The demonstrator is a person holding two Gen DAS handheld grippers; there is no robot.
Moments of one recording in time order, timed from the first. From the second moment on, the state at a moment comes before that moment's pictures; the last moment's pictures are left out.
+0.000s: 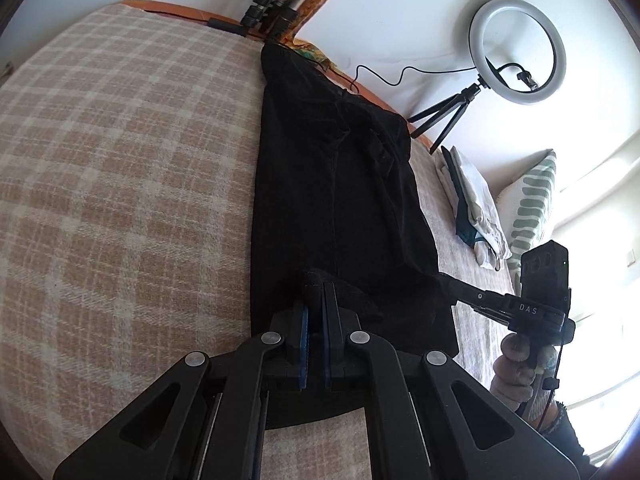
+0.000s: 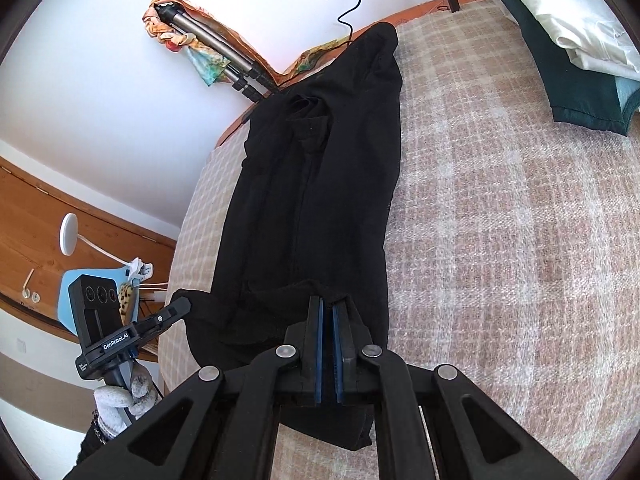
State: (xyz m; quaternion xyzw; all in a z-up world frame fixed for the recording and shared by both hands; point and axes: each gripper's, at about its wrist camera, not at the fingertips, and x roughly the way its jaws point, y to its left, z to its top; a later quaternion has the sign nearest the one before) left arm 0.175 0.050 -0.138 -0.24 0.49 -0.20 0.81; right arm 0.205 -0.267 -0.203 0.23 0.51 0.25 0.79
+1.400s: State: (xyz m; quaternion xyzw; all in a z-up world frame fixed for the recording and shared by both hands) left arm 0.194 0.027 -0.112 -0.10 0.44 -0.20 0.87; right arm 0.212 -0.249 -0.181 0.12 0.46 0.25 0.84
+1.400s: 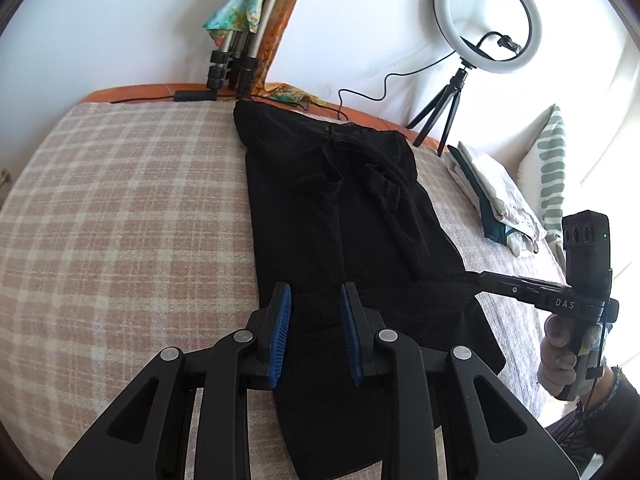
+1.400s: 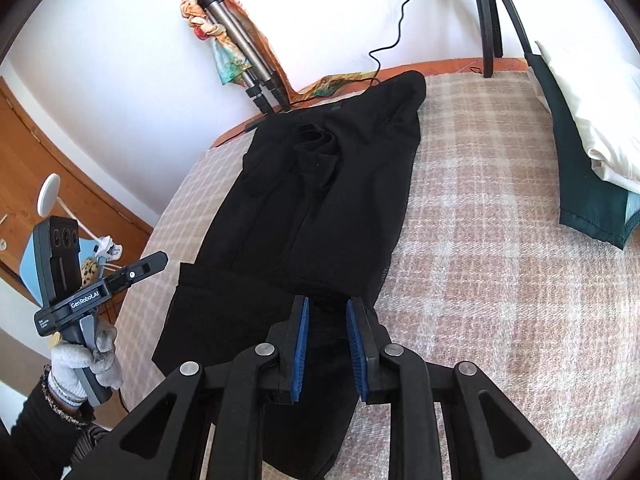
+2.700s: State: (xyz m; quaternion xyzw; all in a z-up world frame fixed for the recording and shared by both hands) left arm 0.254 0.049 -0.105 -0.11 0.44 -0.16 0.88; right arm 0.270 -0.258 -0.151 0.04 0.44 0.21 0.87
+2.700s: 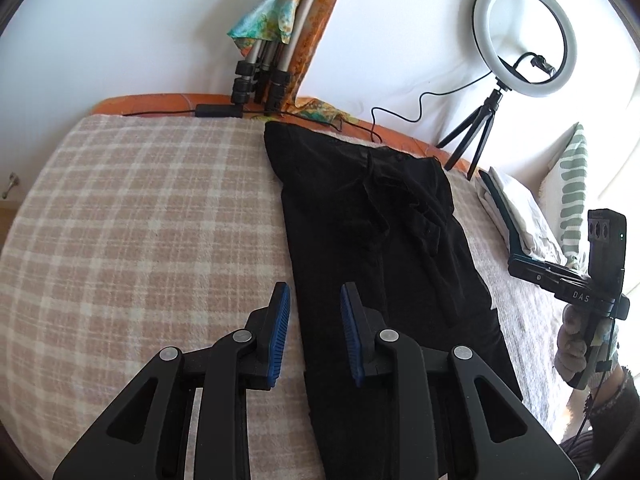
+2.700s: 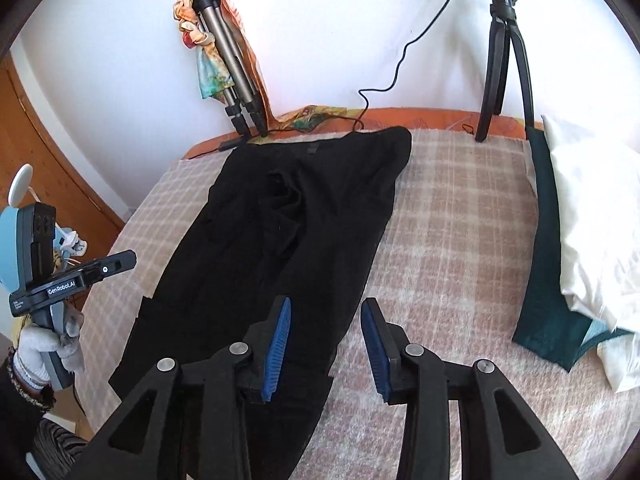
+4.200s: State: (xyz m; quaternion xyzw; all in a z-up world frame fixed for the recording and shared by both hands) left arm 0.453 0.061 -0.159 -0.21 0.44 -0.22 0.84; right arm 0.498 -0.283 -0.190 0.12 0.46 0.24 0.84
